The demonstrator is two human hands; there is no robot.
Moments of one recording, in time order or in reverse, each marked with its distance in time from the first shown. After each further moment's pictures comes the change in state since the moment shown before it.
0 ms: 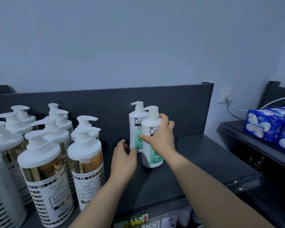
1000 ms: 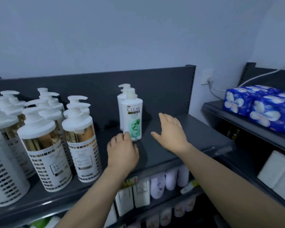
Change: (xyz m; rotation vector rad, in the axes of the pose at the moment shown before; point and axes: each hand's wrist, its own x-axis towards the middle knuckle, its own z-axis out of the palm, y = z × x) left_hand -0.069 -0.002 0.007 0.851 -0.095 0.281; right_hand -0.073 0.038 -0.073 -0.558 -0.160 -0.197
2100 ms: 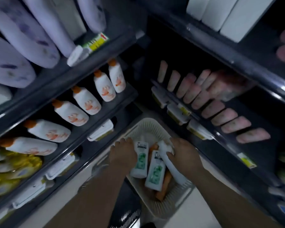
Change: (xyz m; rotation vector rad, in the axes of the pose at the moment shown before) left_hand -0.305 0.116 0.449 0.294 -0.953 0.359; right_hand -0.517 0.299 0.198 0.108 -0.621 0.724
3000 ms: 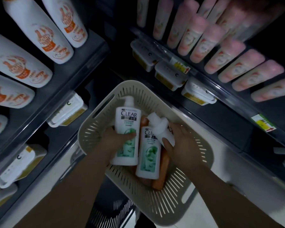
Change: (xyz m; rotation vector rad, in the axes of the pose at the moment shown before) left_hand 0.101 0.005 0.133 -1.242 -0.339 -0.329; right_hand 0.023 0.072 0.152 0.216 0.190 0.162
